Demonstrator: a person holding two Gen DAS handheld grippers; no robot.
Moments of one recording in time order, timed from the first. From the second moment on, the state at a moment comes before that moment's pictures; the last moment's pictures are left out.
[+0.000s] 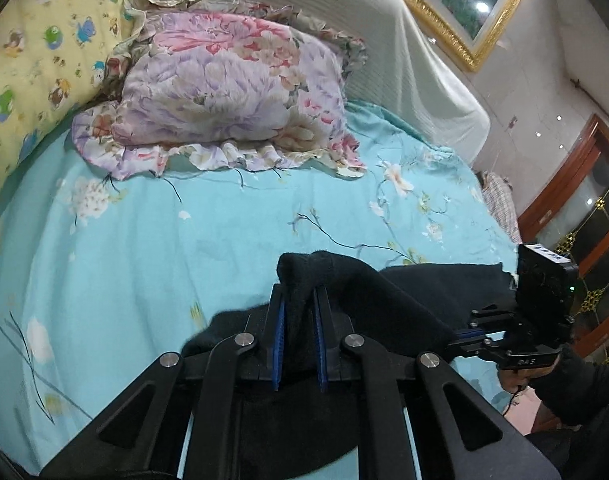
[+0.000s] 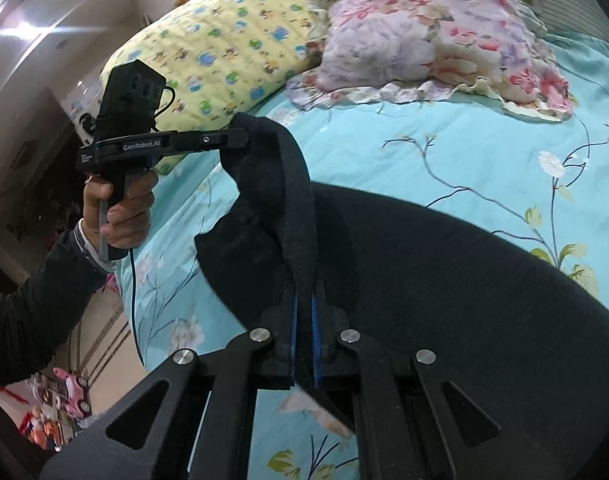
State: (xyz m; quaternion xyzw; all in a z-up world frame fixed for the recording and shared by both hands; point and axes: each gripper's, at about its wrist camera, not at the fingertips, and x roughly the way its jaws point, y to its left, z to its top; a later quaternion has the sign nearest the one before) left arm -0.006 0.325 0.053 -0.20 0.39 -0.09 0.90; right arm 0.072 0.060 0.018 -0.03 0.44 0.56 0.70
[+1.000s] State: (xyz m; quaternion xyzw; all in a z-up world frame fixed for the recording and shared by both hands) left arm -0.104 0.320 0.000 -0.28 0.36 0.07 0.89; right arm 0.043 0.059 -0.007 -0.10 0.44 0.56 0.69
